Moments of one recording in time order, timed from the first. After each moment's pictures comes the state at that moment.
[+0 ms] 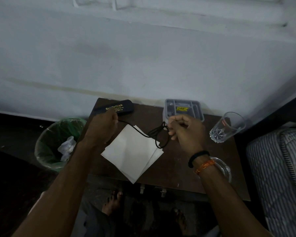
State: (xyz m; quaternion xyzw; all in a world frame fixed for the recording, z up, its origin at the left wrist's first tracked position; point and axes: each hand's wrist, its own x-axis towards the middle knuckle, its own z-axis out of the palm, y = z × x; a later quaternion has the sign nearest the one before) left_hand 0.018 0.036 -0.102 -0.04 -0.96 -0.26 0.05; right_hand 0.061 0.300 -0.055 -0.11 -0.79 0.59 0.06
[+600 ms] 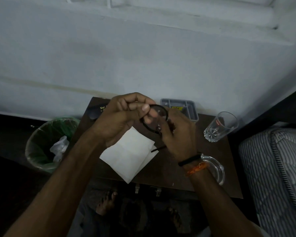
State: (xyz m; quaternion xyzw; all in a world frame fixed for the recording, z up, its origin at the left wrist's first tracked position) left_hand 0.055 0.107 0.000 -0.16 -0.59 -0.79 -0.10; right_hand 0.072 0.287 -0.043 0.14 -0.88 0.36 0.29
